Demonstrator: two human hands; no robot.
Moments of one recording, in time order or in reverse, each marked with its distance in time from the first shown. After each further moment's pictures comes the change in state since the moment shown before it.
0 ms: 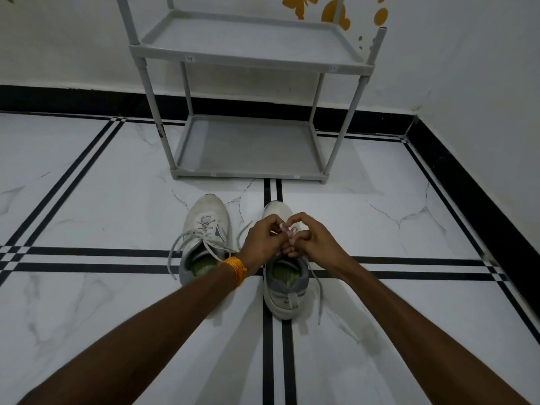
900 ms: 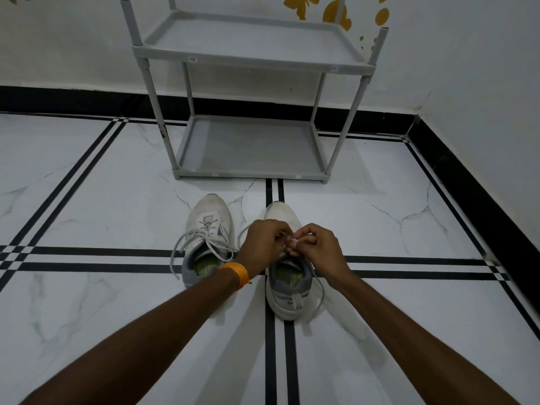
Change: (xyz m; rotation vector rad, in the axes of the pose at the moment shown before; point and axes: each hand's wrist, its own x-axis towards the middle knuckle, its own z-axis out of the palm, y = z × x) left_hand -0.006 0.009 -0.006 0.511 0.067 0.353; right_hand -0.013 0.010 0.013 0.004 0.282 0.032
